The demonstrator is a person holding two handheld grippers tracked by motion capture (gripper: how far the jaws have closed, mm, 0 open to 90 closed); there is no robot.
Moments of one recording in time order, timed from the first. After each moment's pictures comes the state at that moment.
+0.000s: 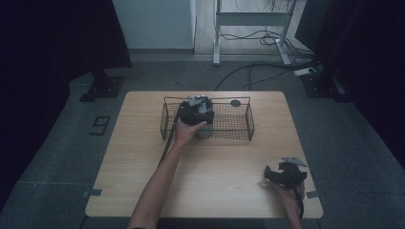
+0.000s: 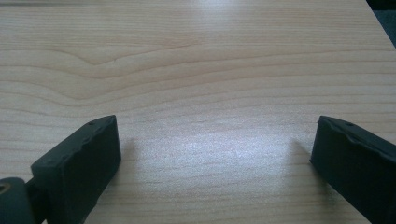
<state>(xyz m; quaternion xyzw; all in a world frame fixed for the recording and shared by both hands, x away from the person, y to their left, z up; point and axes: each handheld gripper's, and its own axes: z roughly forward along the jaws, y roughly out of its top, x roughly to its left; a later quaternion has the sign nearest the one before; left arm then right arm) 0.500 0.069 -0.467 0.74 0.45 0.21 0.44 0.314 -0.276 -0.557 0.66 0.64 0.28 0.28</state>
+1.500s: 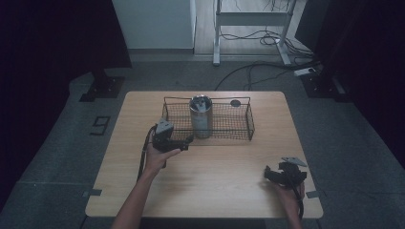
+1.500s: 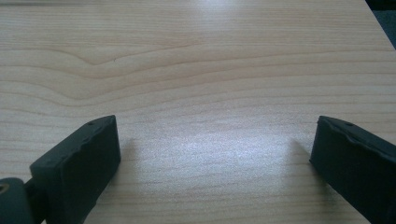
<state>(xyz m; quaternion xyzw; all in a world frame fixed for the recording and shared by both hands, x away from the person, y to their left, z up) 0.385 0.154 -0.462 0.74 0.42 0.19 0.48 0.314 -0.275 -0.557 0.66 0.64 0.27 0.28</state>
